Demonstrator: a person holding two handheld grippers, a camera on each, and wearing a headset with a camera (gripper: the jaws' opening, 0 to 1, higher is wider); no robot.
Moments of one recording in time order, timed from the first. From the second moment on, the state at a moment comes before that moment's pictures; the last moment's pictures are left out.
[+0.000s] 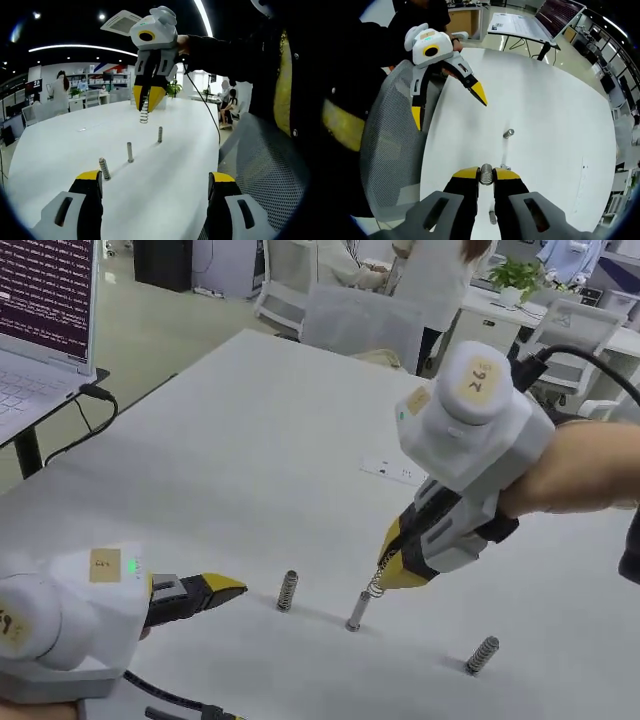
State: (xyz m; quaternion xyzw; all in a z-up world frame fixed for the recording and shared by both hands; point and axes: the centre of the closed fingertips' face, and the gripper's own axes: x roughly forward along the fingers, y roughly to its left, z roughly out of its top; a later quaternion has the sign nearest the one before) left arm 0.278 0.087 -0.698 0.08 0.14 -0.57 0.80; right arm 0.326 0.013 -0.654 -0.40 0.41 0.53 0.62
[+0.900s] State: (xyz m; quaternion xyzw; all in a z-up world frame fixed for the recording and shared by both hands) left arm 0.277 0.097 -0.718 0.10 0.17 -0.56 0.81; right arm 0.372 -0.001 -0.693 -0.39 0.44 0.50 0.63
